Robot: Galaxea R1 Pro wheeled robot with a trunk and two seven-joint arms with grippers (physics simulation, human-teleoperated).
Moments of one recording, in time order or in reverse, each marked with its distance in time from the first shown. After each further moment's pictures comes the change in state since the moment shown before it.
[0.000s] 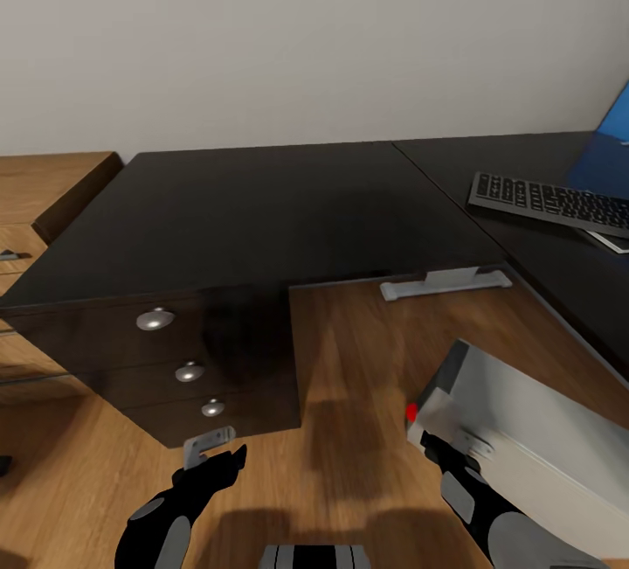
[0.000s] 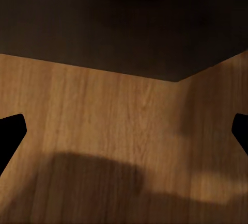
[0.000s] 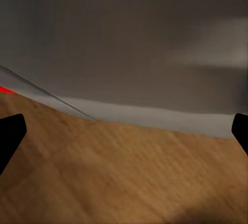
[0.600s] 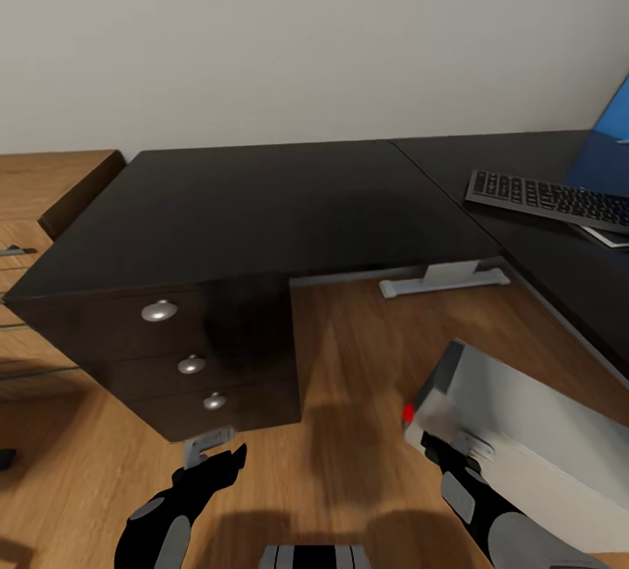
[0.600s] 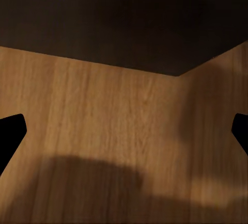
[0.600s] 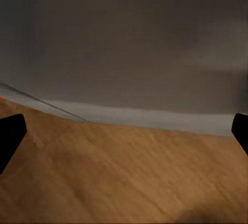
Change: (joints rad) left arm 0.000 0.000 0.000 -0.004 0.000 0.000 0.000; right arm 0.000 0.000 -0.005 0.001 -0.004 0.001 -0.001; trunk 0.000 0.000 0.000
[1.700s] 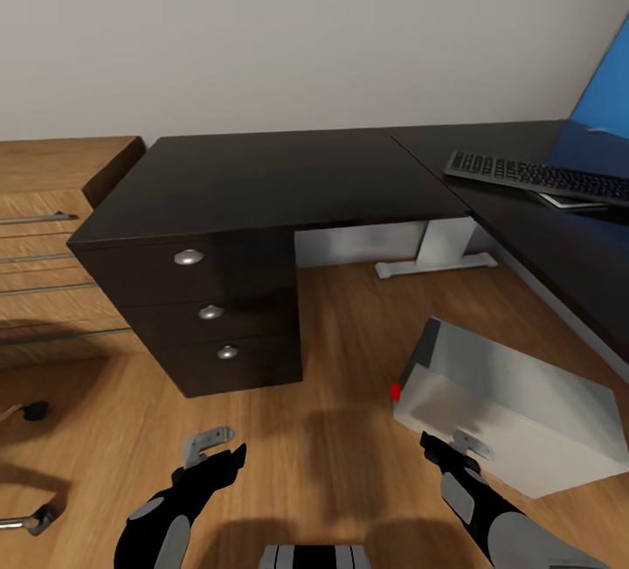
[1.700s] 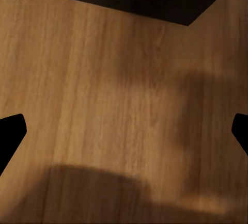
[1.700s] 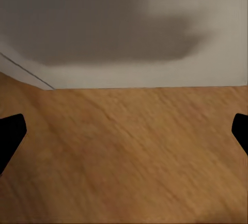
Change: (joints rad) left arm 0.000 0.000 0.001 -0.002 -0.002 -0.001 0.000; right arm -0.001 0.000 0.007 0.002 0.005 0.005 0.001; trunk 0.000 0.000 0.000
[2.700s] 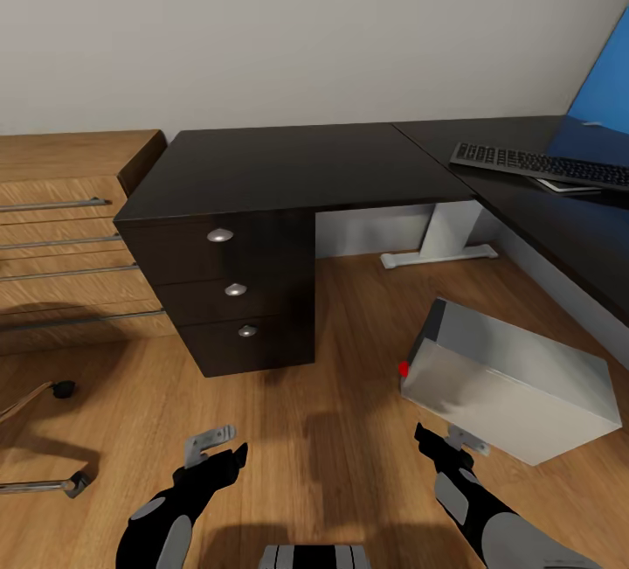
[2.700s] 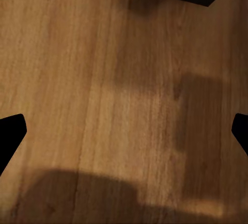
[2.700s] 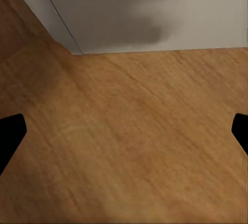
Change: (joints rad) left arm 0.000 -0.004 -0.004 -0.001 -0.003 -0.003 0.002; right arm 0.002 0.021 0.000 -0.001 -0.002 -0.088 0.029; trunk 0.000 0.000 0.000
